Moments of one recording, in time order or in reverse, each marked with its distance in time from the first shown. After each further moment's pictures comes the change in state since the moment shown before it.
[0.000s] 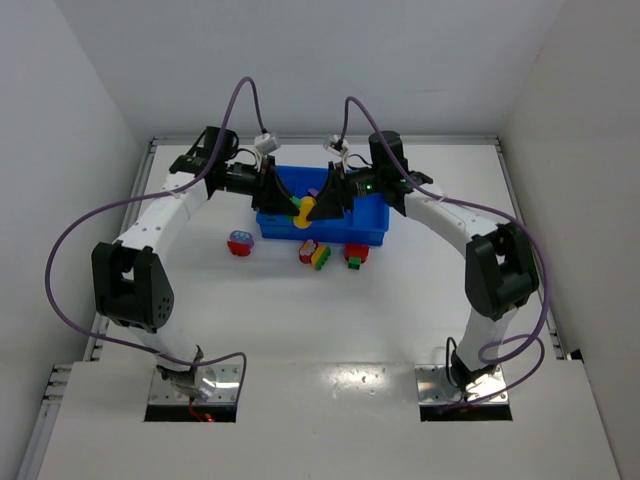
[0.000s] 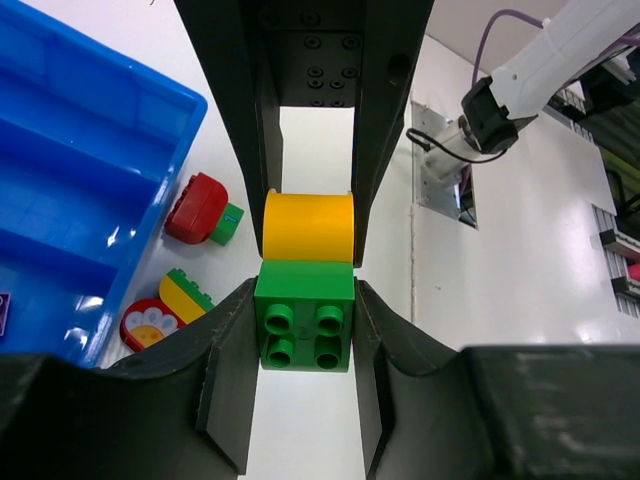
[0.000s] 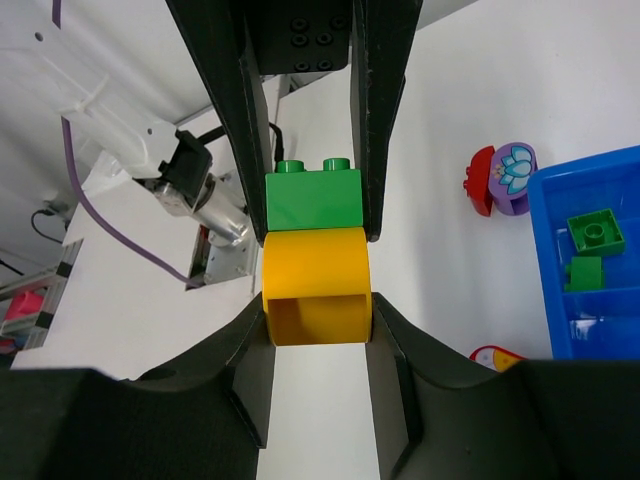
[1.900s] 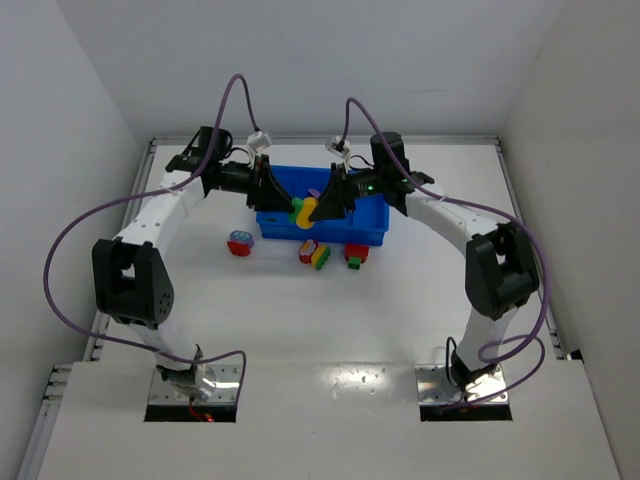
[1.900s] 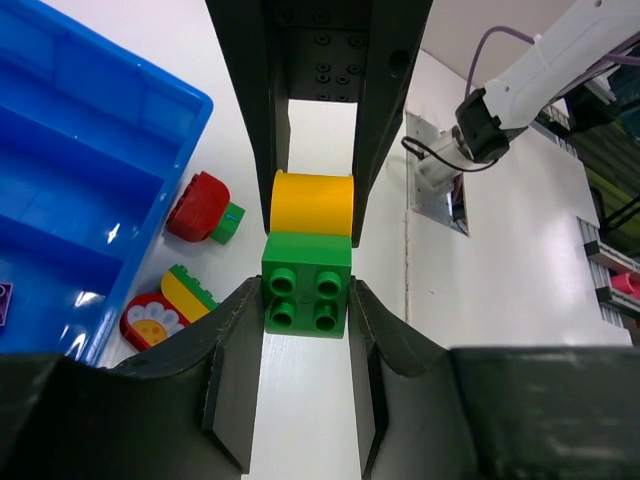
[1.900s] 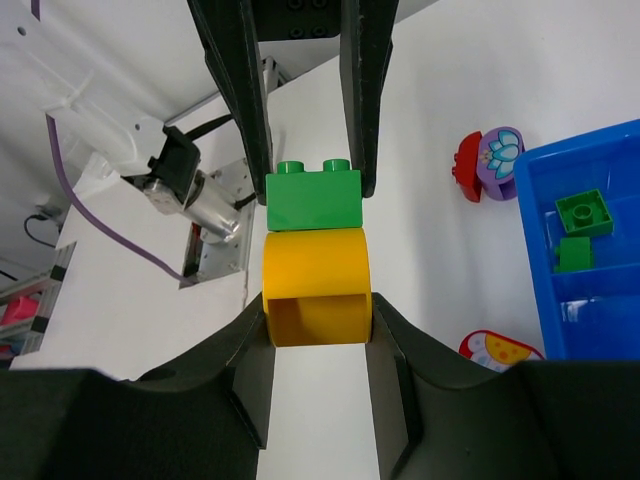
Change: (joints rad) left arm 0.037 0.021 -0.001 0.005 0.042 -0.010; right arm -0.005 0.001 -0.007 -0.025 0.016 -0.015
